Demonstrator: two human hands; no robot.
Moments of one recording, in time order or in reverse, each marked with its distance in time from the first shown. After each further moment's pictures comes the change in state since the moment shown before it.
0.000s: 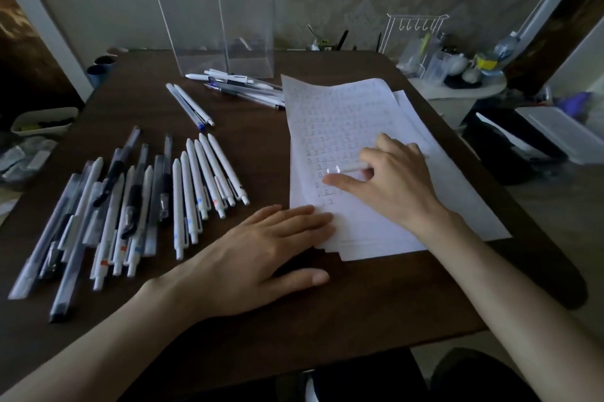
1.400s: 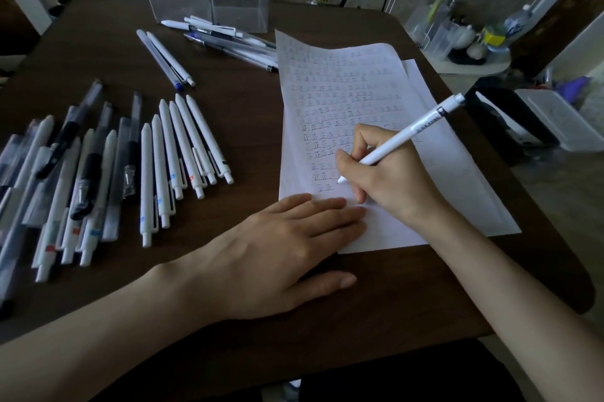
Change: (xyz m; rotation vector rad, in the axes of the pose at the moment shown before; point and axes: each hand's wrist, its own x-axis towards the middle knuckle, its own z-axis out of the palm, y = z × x) left_hand 0.024 0.015 0.011 0.047 0.063 0.120; right_hand -0.008 -0.015 0.005 0.923 -0.086 0.109
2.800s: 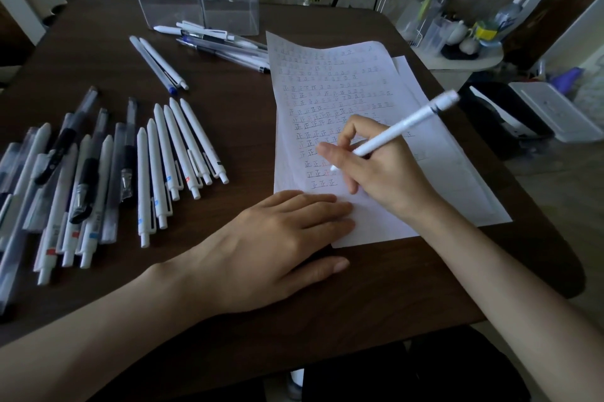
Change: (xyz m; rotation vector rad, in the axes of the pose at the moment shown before) left_hand 0.000 0.002 -0.005 -0.039 0.036 -0.009; right_hand -0.002 -0.003 -0.004 0.039 -0.044 -0.008
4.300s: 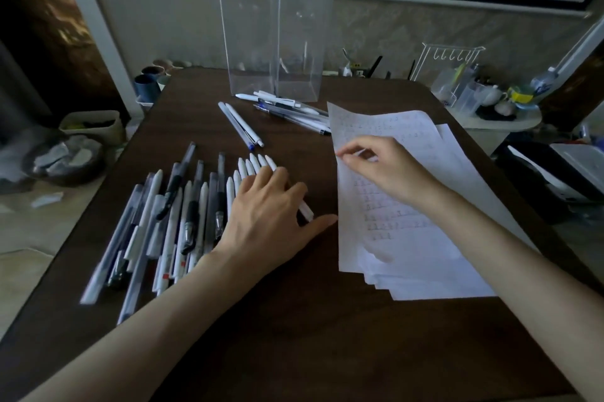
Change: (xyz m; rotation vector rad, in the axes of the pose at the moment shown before) left_hand -0.013 -0.051 -0.036 0.357 0.206 -0.692; right_hand 0.079 -0.034 0.024 -0.352 -0.172 -0.019
